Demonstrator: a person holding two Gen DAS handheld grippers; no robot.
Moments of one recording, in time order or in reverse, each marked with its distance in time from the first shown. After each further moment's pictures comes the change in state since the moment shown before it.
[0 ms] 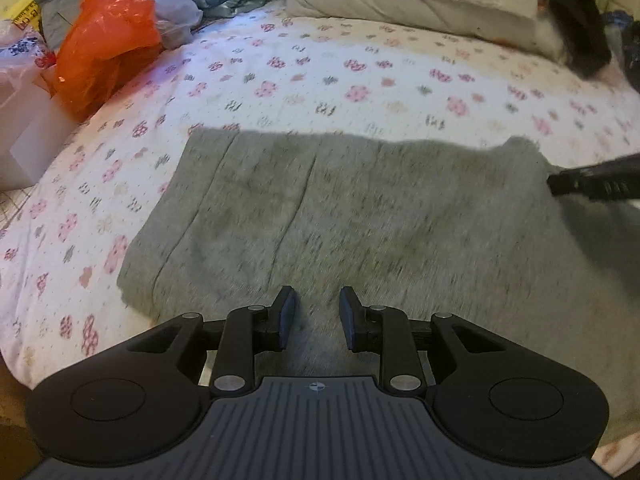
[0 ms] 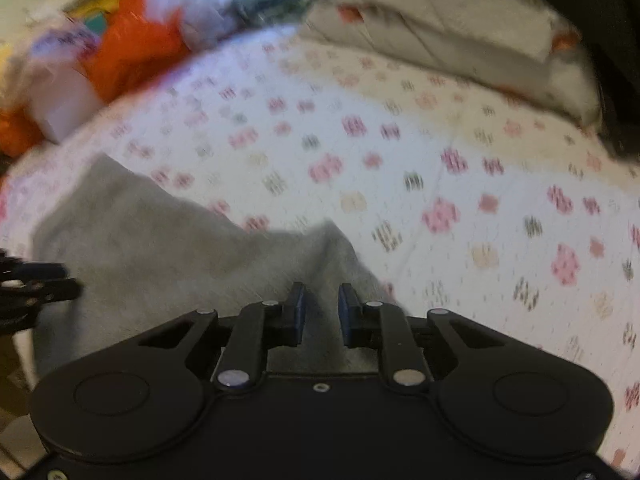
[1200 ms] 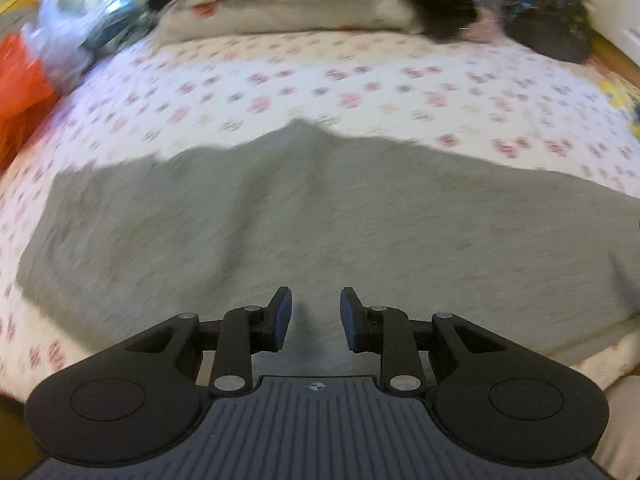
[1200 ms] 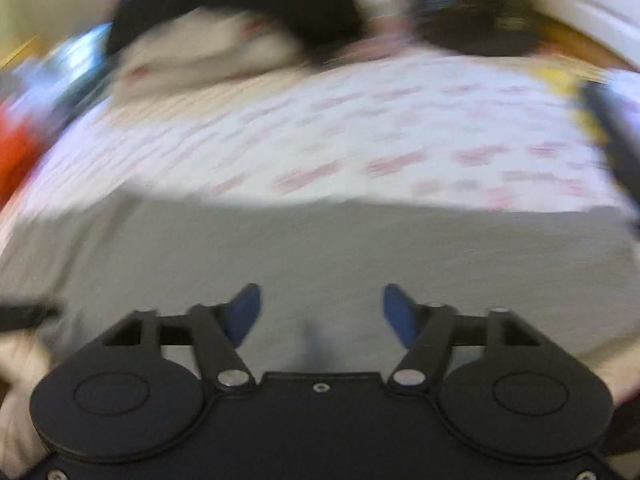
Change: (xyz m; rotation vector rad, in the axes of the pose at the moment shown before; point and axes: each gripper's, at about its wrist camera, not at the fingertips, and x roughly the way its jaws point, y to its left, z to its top) left arm -0.072 -0.144 -0.020 0.170 -0.010 -0.202; right arm -0.218 -0.098 -0.178 0.524 -0.113 -0.396
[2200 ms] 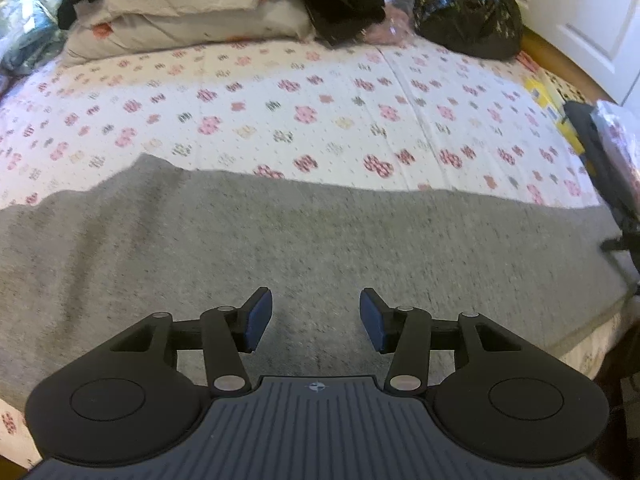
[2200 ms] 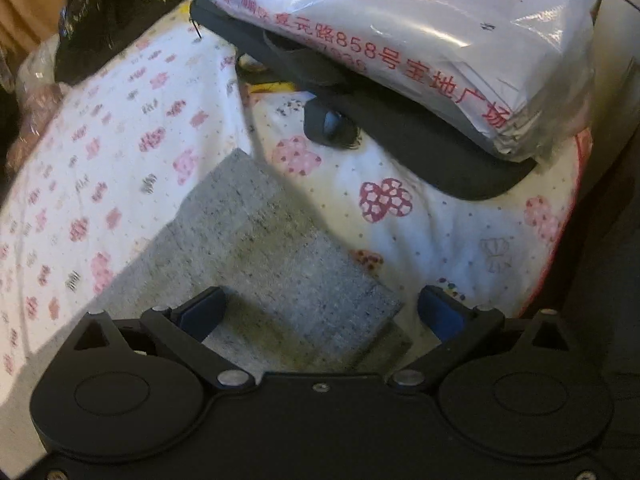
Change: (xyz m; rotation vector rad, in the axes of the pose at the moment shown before) left arm 0.014 -0.077 0.027 0.040 0.000 -0.208; right arm 0.041 -0.246 -0.008 0.652 0.119 -0.334
